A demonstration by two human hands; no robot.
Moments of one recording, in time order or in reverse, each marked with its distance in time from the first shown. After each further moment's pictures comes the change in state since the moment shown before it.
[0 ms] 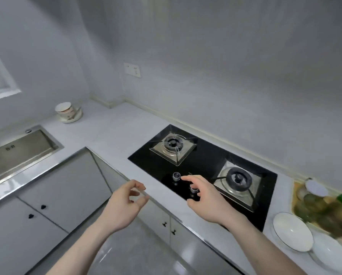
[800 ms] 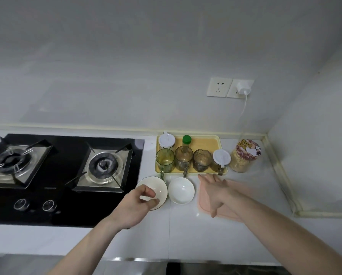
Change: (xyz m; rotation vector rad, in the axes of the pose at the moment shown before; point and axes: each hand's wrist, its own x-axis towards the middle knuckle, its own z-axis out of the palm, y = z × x) left_hand -0.008 0.243 0.415 0.032 -0.801 -0.002; right_hand -0.259 0.407 -0.216 -0.557 -0.349 0.871
